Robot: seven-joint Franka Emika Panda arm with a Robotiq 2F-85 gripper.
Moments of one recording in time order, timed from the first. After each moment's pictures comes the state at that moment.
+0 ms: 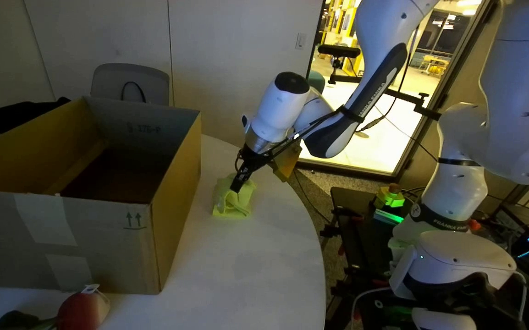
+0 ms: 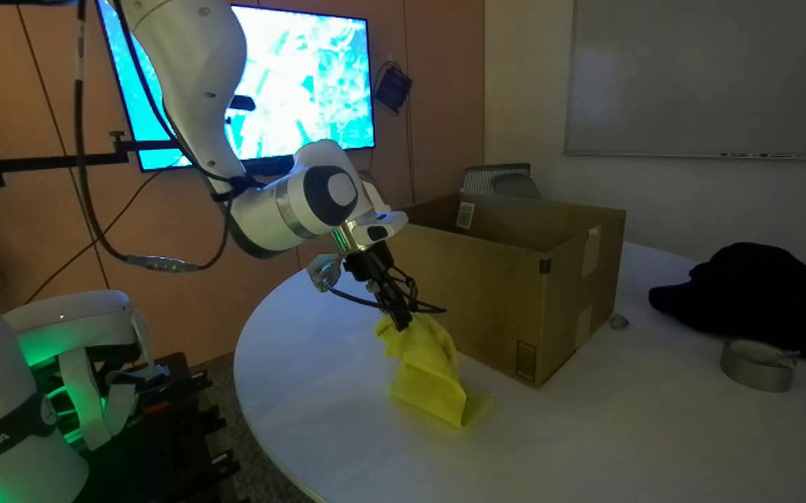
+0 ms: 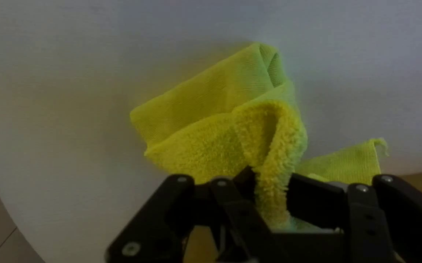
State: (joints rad) arm 0.15 0.26 -0.23 -2.43 -0.84 2.92 0.92
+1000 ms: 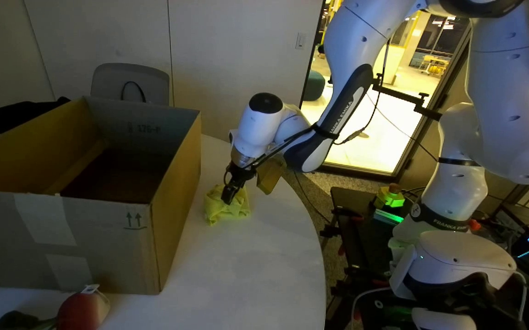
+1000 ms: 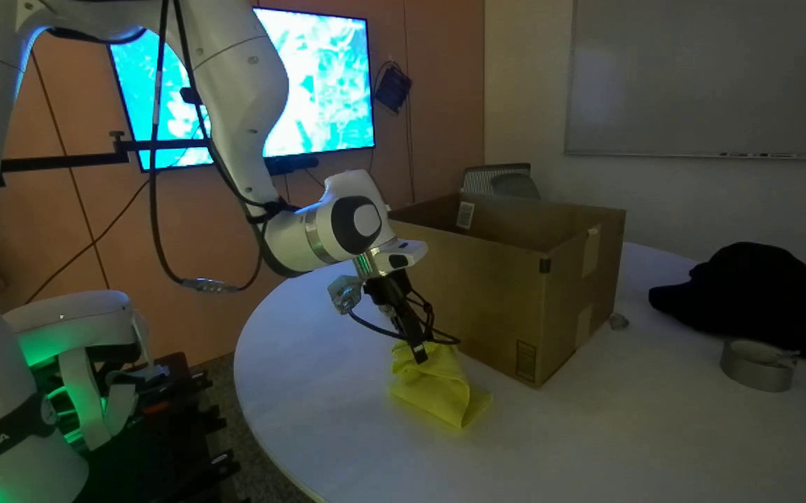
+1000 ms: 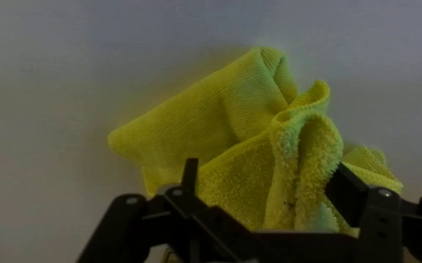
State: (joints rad) arm 0.11 0.44 -0.20 -2.30 -0.74 2.90 0.88
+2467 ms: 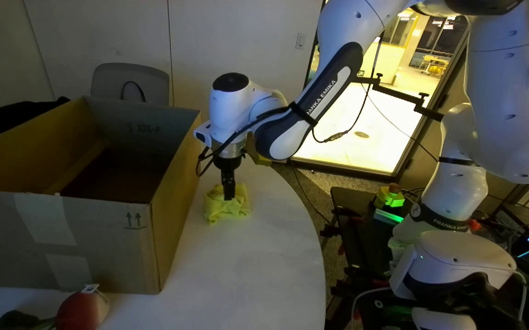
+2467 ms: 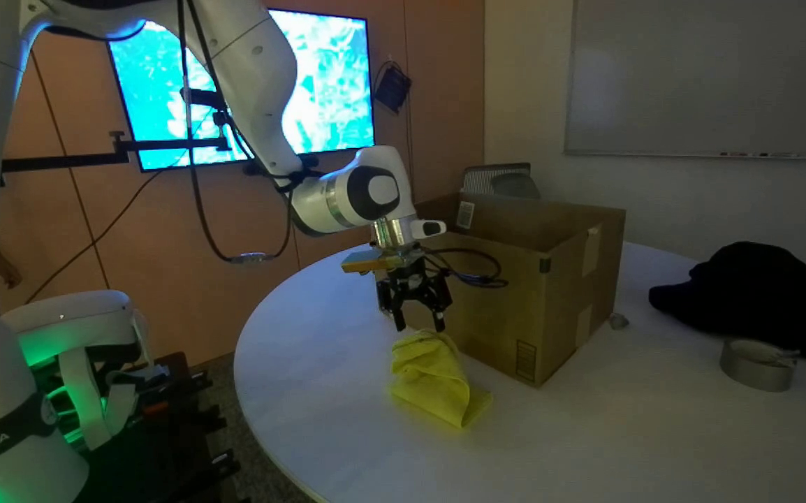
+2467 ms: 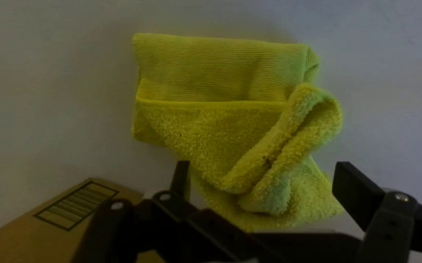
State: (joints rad) arm 0.04 0.45 -0.04 -2.12 -0.50 2.57 0.03
